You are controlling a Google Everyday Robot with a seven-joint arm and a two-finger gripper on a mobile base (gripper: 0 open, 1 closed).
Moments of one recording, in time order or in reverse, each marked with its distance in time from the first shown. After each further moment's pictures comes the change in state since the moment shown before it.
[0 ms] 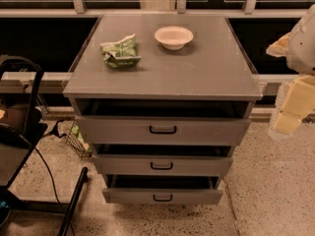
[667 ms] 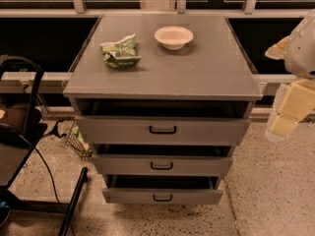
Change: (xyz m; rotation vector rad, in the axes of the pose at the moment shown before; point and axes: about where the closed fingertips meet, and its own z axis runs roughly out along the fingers) arm -0.001 0.000 0.008 0.003 -0.014 0.006
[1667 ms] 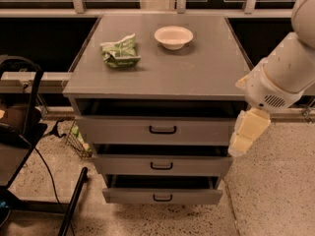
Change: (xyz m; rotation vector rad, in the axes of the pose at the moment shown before) arm -0.011 0.001 0.102 -0.073 -0.059 0.049
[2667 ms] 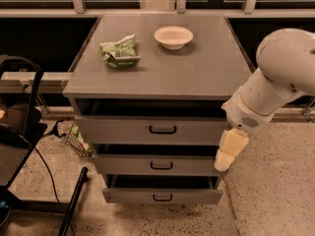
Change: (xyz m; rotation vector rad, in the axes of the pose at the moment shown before) arm 0.010 0.007 0.081 -0.089 0.014 0.014
